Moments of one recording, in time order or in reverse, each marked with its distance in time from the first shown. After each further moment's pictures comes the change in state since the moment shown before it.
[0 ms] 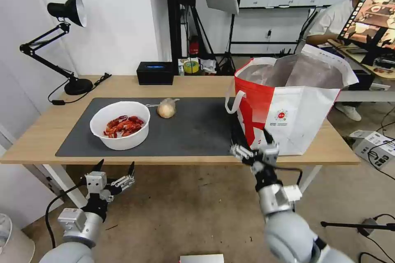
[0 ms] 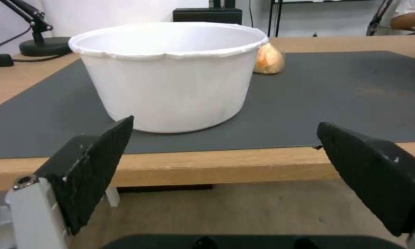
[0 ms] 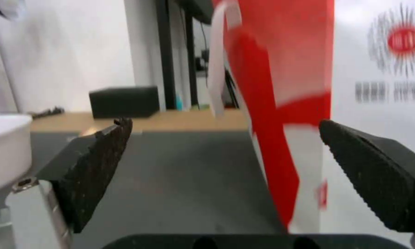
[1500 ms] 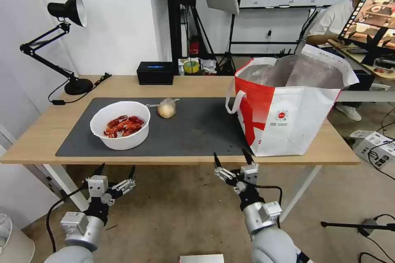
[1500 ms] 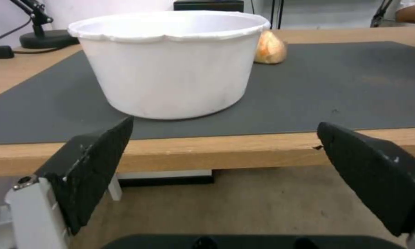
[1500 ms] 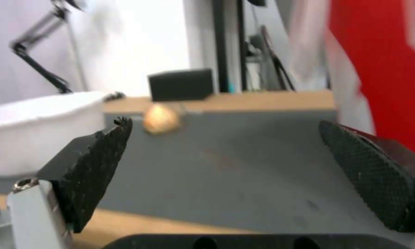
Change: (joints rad) left arm 0.009 -0.018 0.005 0.013 0.023 -0.004 0.006; right arm 0.098 0.040 -0.096 -0.086 0.054 0.033 -0.164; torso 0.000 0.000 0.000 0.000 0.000
